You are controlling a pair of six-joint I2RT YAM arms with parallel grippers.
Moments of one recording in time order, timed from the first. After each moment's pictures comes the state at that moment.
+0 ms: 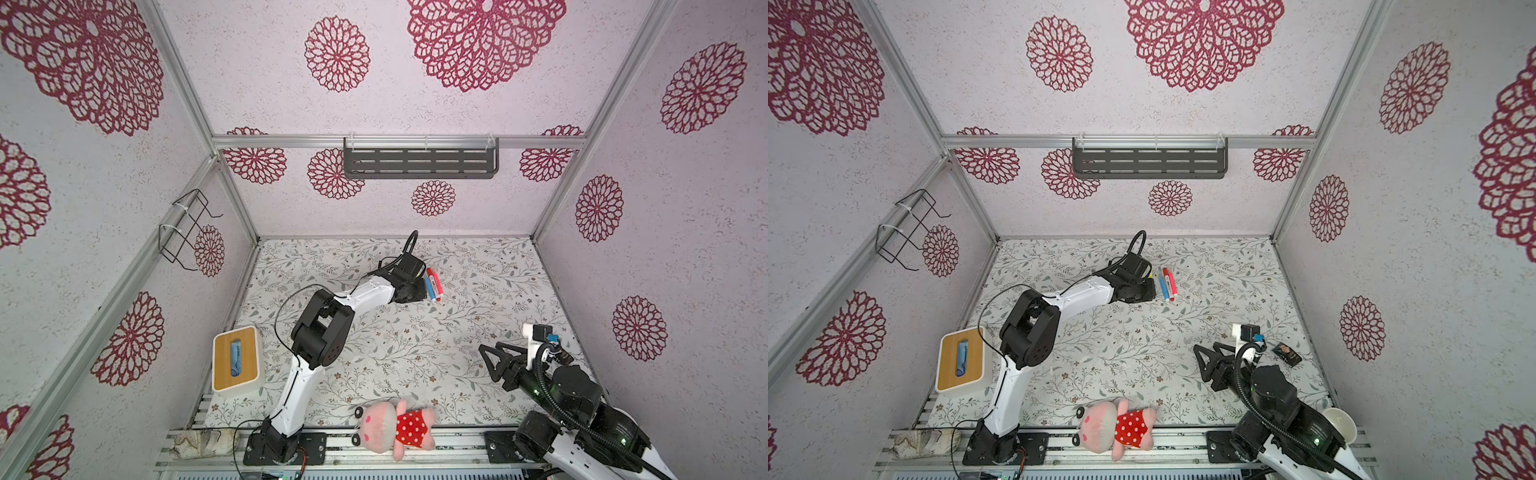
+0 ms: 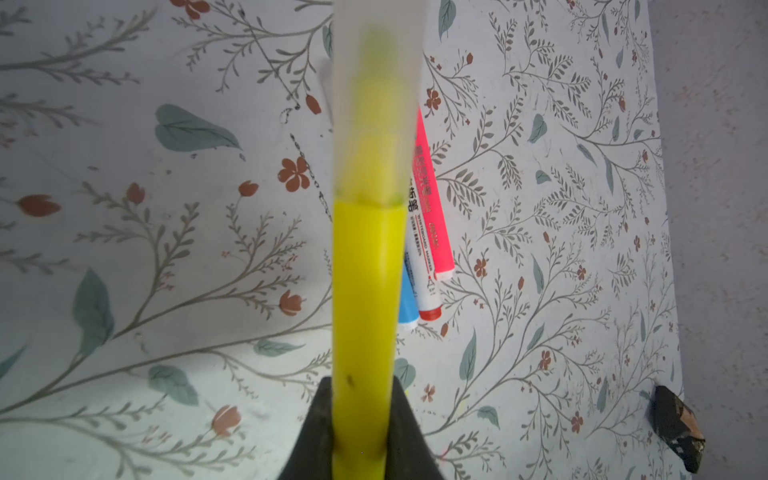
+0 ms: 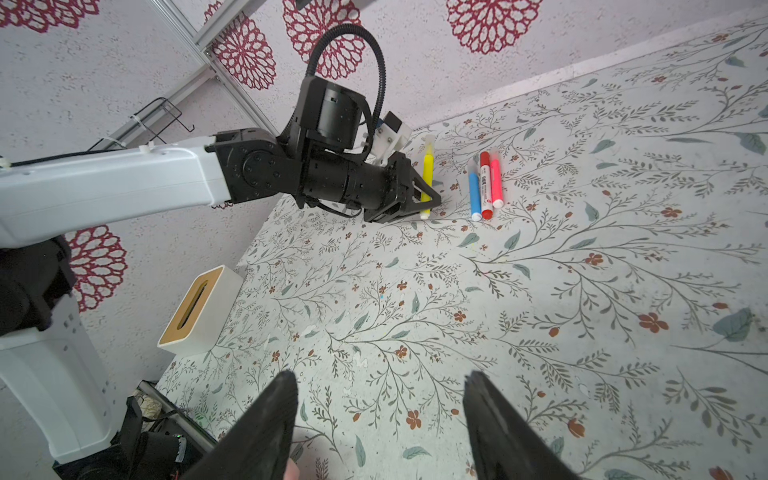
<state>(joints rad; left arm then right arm) -0.67 2.27 1.76 -0.38 0.09 -0.71 0.82 0.19 0.58 -0.68 0.21 0.62</state>
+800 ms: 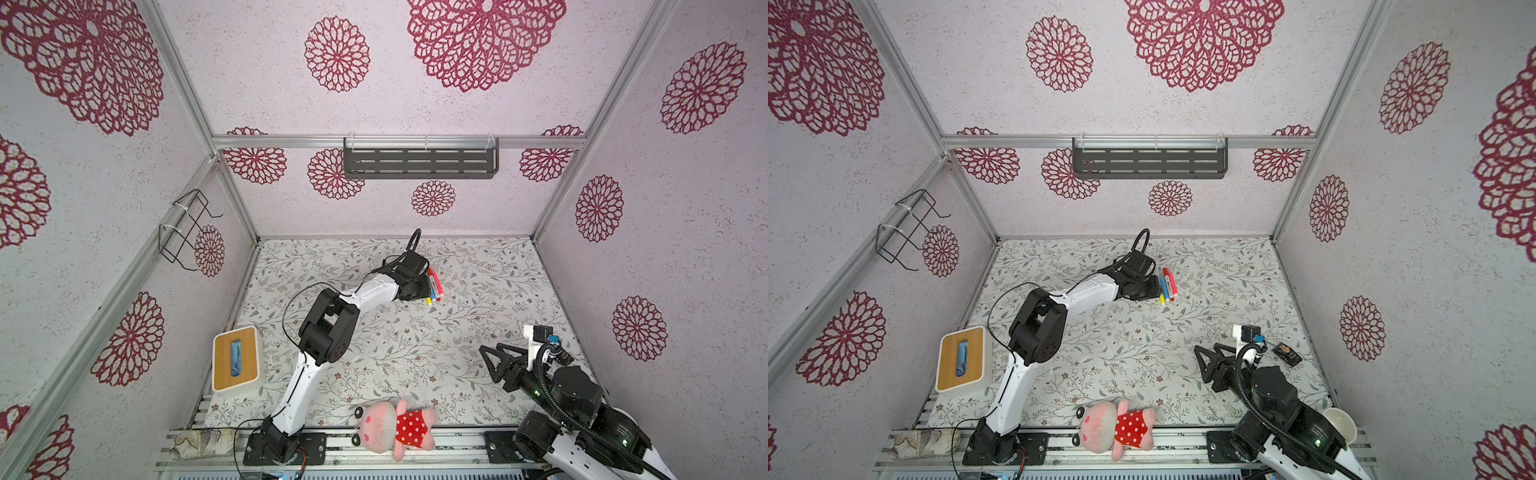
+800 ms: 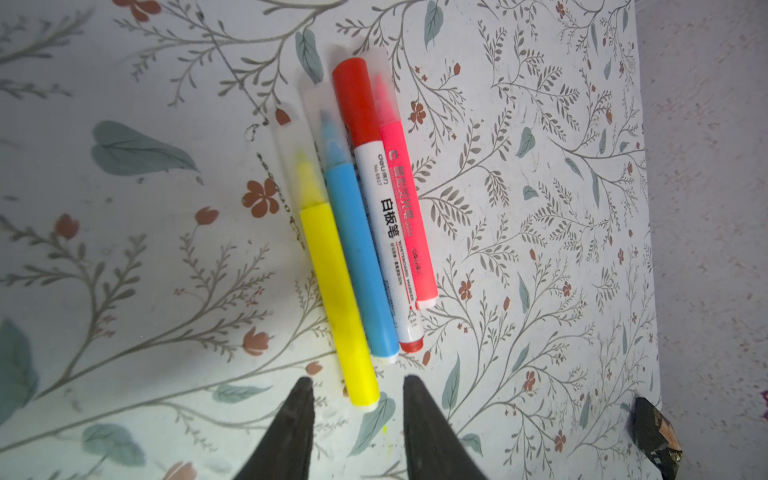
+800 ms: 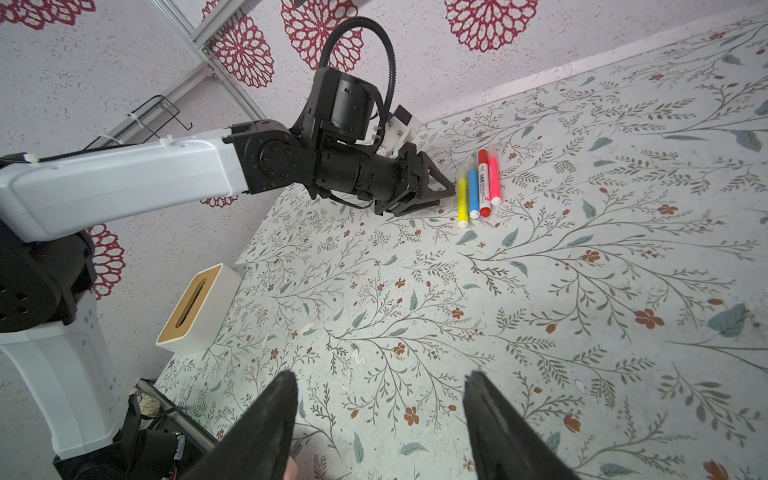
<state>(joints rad) -0.67 2.31 1.82 -0.39 0.12 -0.72 0.82 0.19 0.58 -0.69 0.21 0.62</state>
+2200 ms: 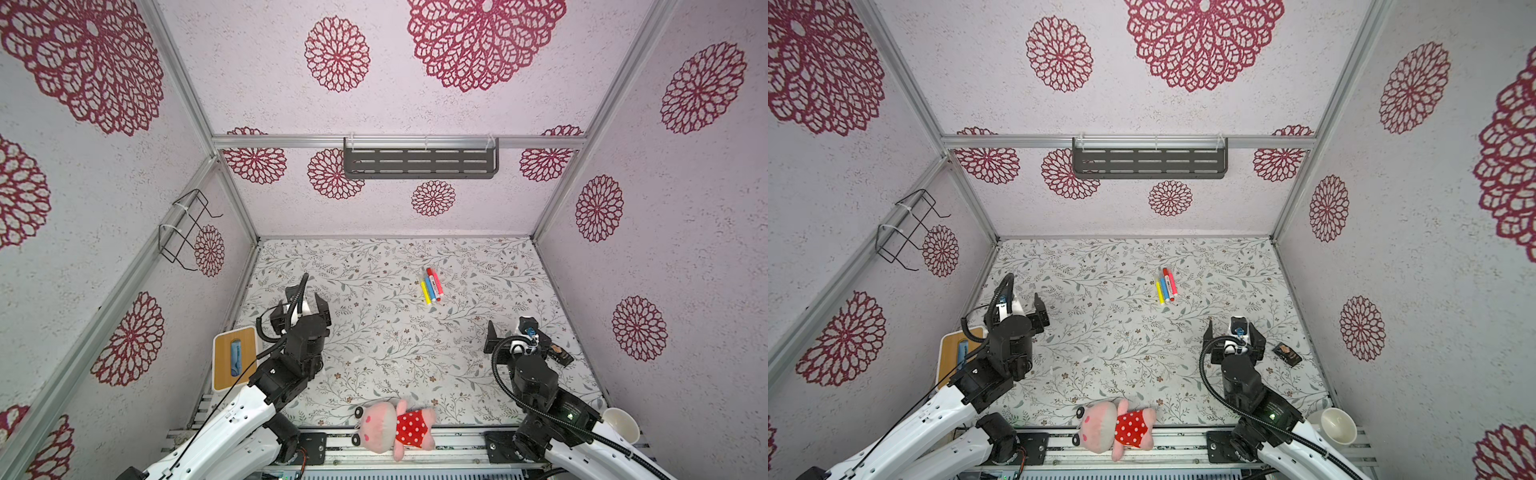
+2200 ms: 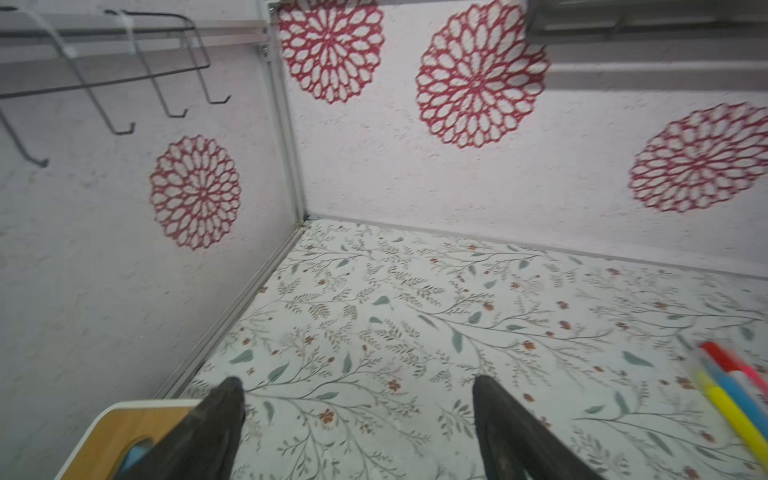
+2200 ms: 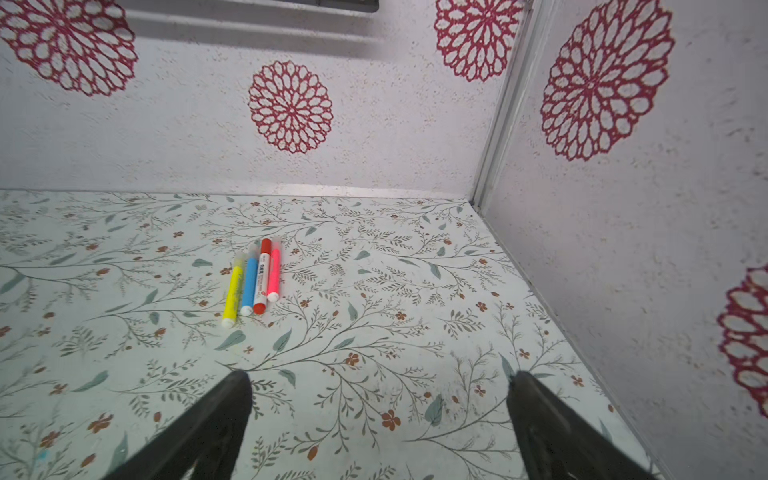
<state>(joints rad) -0.64 0.77 0.56 -0.14 -1.02 -0.22 0.82 0.38 0.33 -0.22 0.92 0.12</state>
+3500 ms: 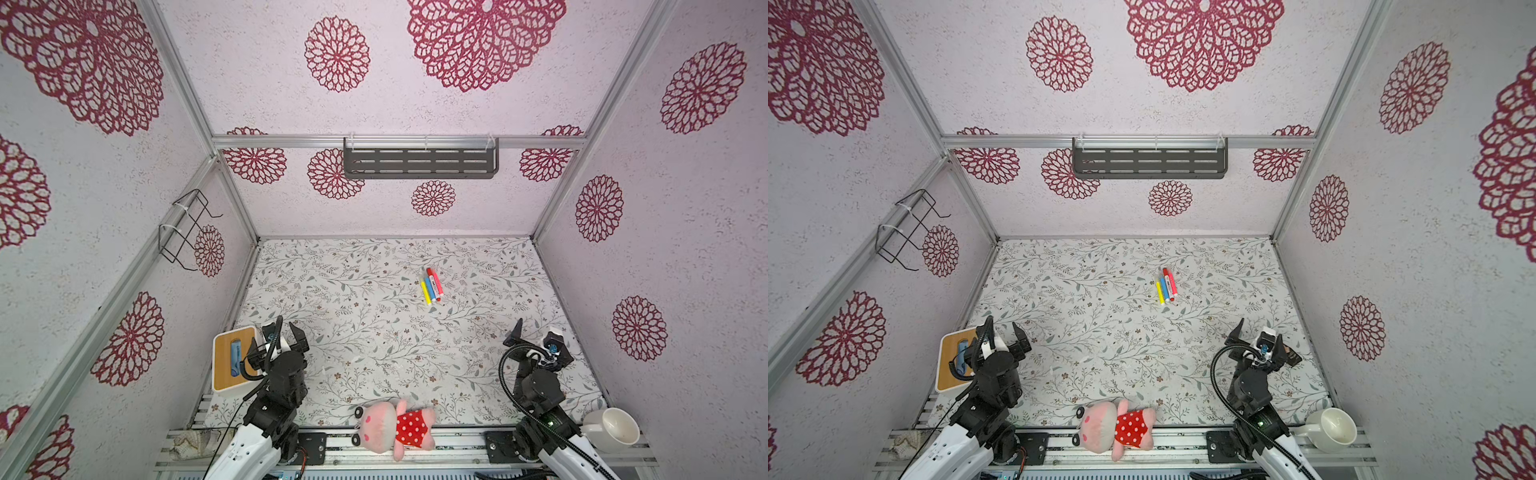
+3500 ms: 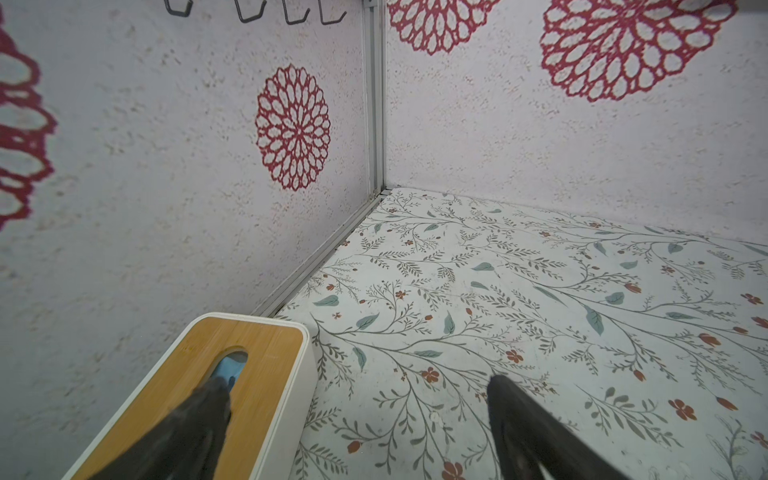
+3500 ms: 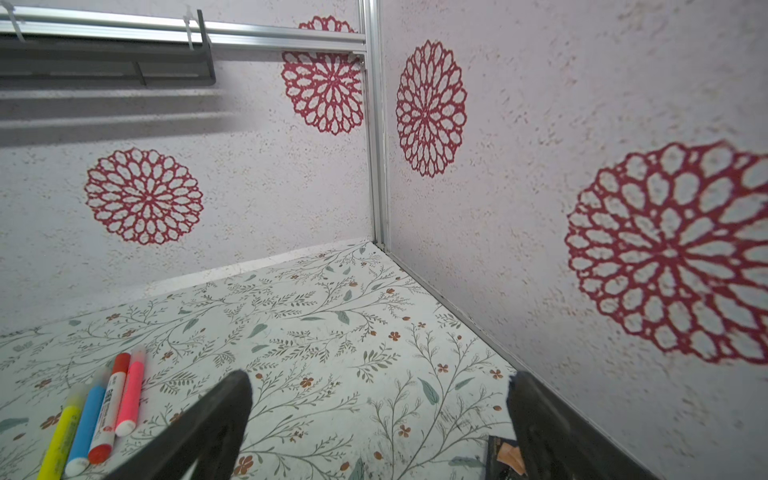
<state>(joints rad) -0.41 0.48 0.14 0.08 -0.95 -0.14 0.48 0.21 0.01 0.30 0.91 0.01</state>
